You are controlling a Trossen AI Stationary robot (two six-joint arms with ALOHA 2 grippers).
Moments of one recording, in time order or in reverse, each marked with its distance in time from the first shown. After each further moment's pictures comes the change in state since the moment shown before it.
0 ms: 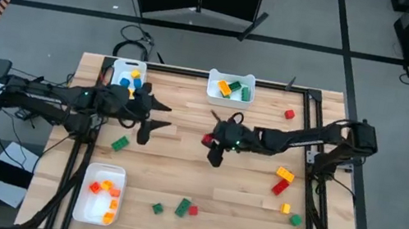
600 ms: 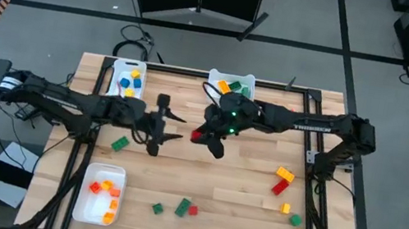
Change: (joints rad) left arm -0.087 0.199 0.050 0.152 -0.027 0.534; right arm -0.088 -0.004 0.447 -0.382 -0.489 -0.090
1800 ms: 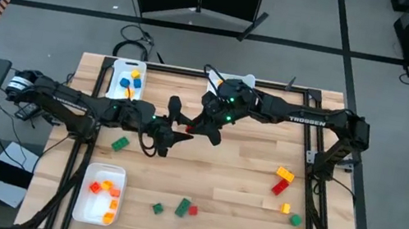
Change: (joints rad) left arm -0.024 0.140 0.093 0.100 -0.046 0.400; right arm -0.080 0.062 0.094 0.053 -0.173 0.116
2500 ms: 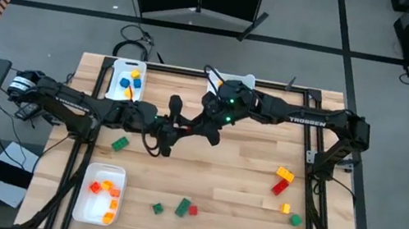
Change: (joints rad) left arm -0.001 0.026 -0.001 0.032 -0.049 -0.041; right arm 0.003 -0.001 -0.001 -0.013 0.046 0.018
